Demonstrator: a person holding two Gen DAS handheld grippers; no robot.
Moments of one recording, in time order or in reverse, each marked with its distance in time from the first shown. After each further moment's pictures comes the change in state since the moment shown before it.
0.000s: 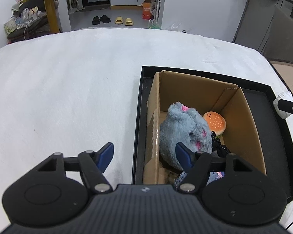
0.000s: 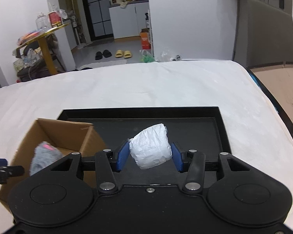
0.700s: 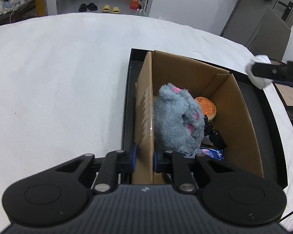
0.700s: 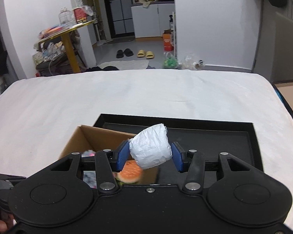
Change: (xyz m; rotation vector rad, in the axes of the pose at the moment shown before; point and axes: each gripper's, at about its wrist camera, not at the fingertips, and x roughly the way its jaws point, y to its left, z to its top) left arm 0.015 0.019 -0.016 -0.041 0.052 -0.147; right arm -0.005 0.075 0.023 -0.076 0.007 0.086
